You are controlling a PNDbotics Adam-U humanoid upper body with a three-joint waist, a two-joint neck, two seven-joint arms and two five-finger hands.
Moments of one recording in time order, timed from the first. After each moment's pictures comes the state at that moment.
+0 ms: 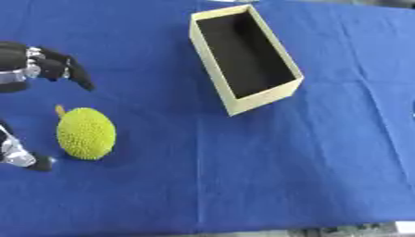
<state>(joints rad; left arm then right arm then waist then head) -0.73 0.80 -0.41 -1.85 -0.41 -0.01 -0.77 -0.19 -0.52 -0.18 -1.98 0.01 -0.37 -0.37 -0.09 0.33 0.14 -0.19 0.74</state>
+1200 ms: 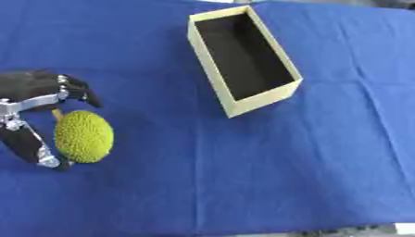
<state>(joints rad) -0.72 0.70 -0.45 -1.67 -0.62 -0.09 -0.75 -0.19 -0.51 -0.18 -1.98 0.01 -0.37 -0.37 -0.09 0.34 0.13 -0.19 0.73</state>
